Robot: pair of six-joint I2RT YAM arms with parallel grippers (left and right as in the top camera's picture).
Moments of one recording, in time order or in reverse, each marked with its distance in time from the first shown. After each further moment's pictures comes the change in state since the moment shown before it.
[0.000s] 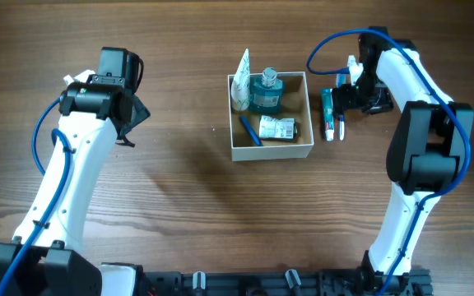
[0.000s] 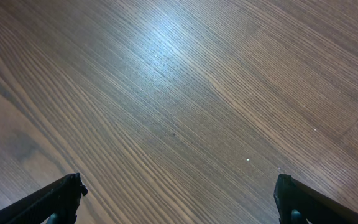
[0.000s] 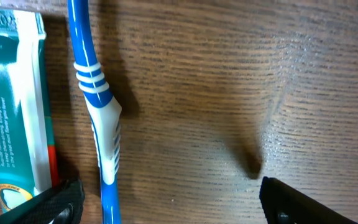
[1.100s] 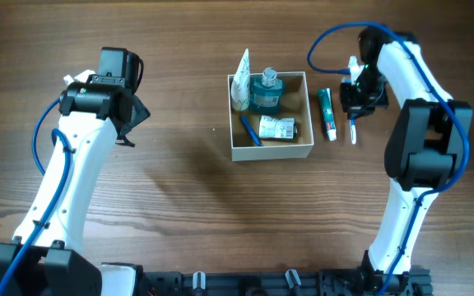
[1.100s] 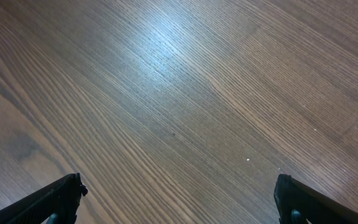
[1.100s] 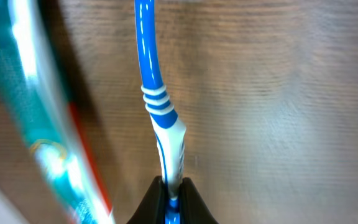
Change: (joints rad) left arm 0.000 0.000 0.000 0.000 0.000 0.000; right arm -0.002 0.037 0.142 -0.223 -0.060 0.087
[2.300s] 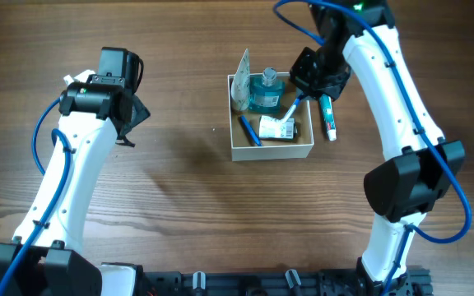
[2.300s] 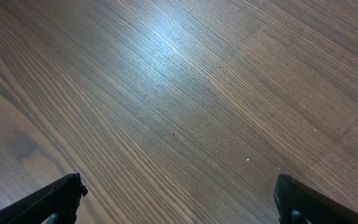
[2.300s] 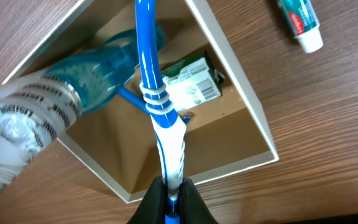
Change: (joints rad) left arm 0.000 0.000 0.000 0.000 0.000 0.000; right arm 0.317 -0.205 0.272 -0.283 -0.200 0.846
